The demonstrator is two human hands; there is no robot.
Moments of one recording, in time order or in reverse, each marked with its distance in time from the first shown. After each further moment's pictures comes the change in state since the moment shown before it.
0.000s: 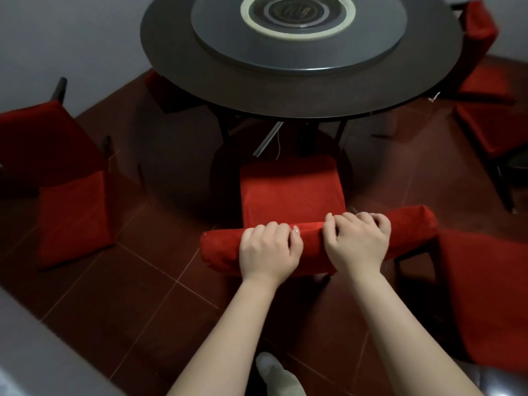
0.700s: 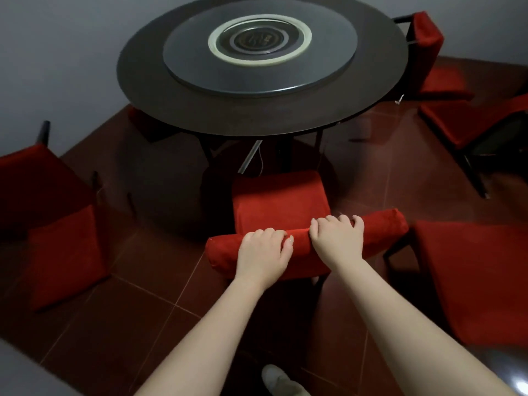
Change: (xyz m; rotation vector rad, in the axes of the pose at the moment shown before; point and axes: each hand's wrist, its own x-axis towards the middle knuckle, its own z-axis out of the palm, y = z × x) left_hand 0.012 0.024 -0.013 0.007 -0.421 0.176; right_hand 0.010 0.030 -0.013 -0.115 -0.513 0.075
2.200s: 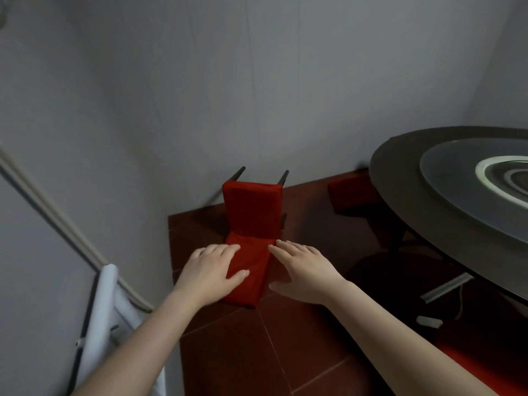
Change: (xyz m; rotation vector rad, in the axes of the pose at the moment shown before) left_hand -0.266 -0.530 -0.250 0.204 0.164 -0.697; right_hand -0.038 -0.607 -0.119 0.171 -0.140 -1.367
